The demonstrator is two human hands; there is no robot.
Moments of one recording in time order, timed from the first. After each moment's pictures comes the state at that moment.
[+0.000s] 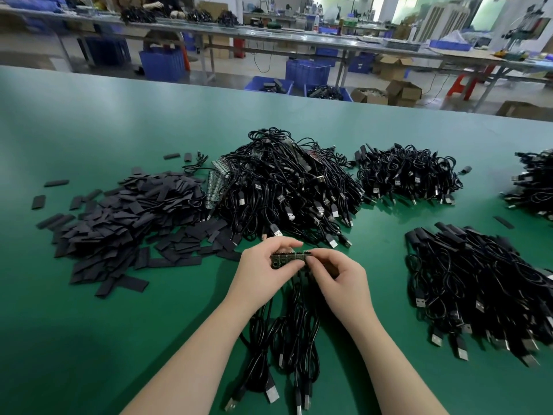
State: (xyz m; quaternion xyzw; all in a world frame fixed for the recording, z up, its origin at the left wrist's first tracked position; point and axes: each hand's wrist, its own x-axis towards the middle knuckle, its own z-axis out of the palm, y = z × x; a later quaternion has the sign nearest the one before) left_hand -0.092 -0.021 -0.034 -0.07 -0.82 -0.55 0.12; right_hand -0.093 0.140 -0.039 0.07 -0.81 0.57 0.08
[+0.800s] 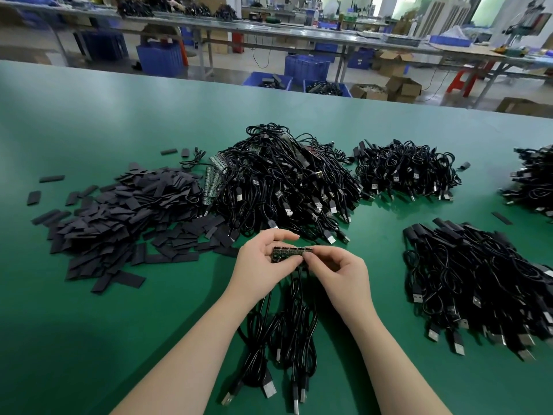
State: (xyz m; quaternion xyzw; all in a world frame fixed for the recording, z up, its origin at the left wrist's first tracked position) left_hand -0.093 -0.019 -0.032 -0.05 -0.76 -0.64 0.08; right_hand -0.096 0.142 -0.040 0.02 -0.78 0.63 0.06
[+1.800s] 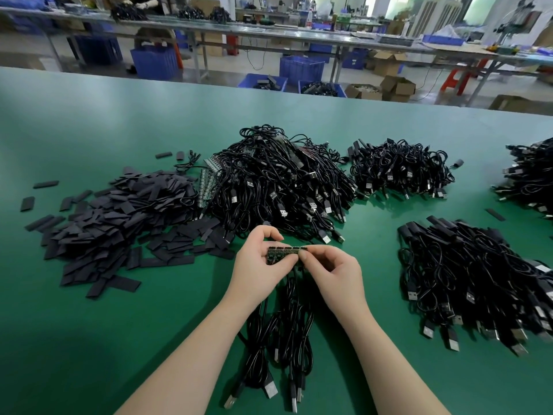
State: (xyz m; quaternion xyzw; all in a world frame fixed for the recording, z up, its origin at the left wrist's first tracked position) left_hand -0.091 -0.012 -0.038 -0.03 -0.76 -0.64 0.09; right_hand -0.096 0.140 -0.040 0.02 -0.78 0.62 0.07
